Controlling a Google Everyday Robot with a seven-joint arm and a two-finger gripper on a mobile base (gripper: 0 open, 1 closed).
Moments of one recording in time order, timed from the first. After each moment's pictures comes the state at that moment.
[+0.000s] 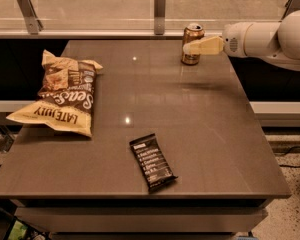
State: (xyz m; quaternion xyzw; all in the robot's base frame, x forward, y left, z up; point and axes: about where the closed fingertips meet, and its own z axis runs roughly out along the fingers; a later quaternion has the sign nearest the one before) arm 0.739 -0.177 0.913 -0.27 0.76 0.20 0.55
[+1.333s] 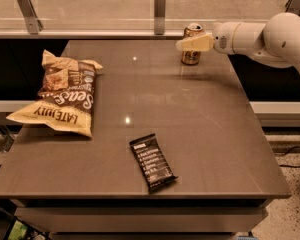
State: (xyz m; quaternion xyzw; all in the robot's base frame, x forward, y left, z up) arm 0.781 -0.161 0.899 -0.28 0.74 0.23 0.56
